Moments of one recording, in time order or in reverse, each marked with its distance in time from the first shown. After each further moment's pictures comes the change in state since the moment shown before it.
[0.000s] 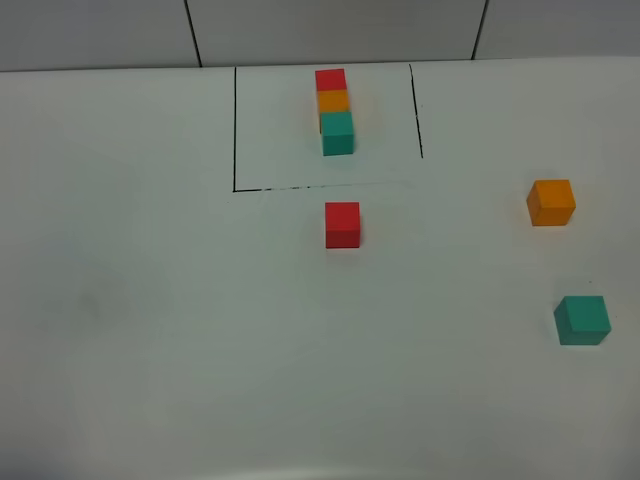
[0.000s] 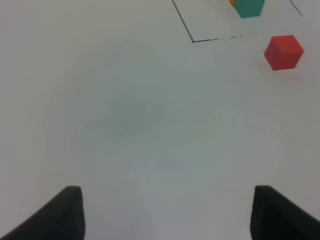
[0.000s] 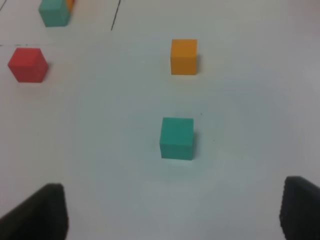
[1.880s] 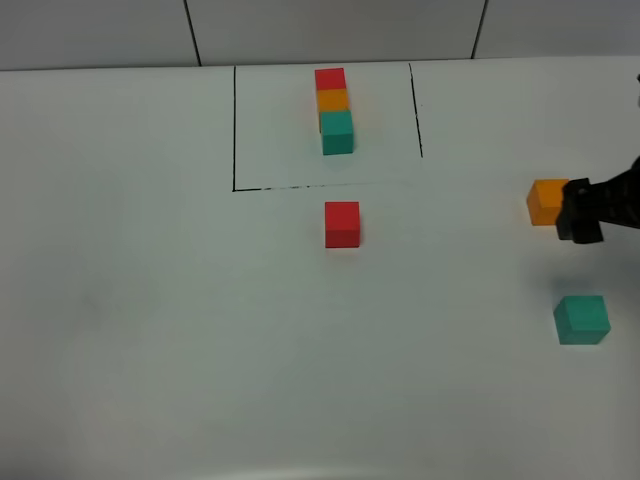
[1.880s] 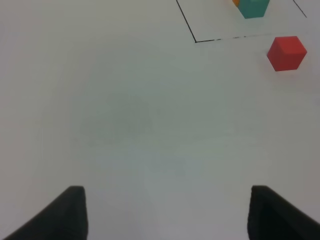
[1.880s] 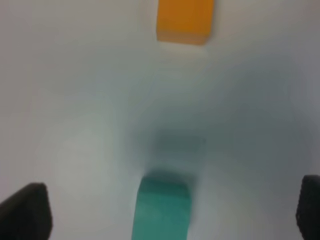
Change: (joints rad) left arm 0.003 0.000 0.000 0.000 0.000 -0.001; right arm 0.000 1.490 -0.473 -0.027 -0.350 -0.061
